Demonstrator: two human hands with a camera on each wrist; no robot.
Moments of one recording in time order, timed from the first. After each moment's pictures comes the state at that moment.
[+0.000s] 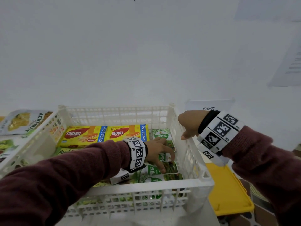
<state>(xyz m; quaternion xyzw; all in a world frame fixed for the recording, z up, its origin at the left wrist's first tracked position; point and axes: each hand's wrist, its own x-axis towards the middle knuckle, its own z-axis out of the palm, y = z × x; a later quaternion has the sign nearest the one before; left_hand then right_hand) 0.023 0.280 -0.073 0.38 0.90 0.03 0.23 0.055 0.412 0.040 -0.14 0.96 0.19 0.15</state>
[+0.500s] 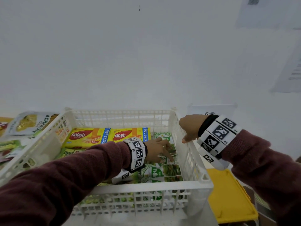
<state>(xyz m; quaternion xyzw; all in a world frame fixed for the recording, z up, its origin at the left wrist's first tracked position) 0.022 0.275 -0.068 0.42 0.89 -0.08 0.15 0.053 0.414 0.037 -0.14 0.96 0.19 0.14</state>
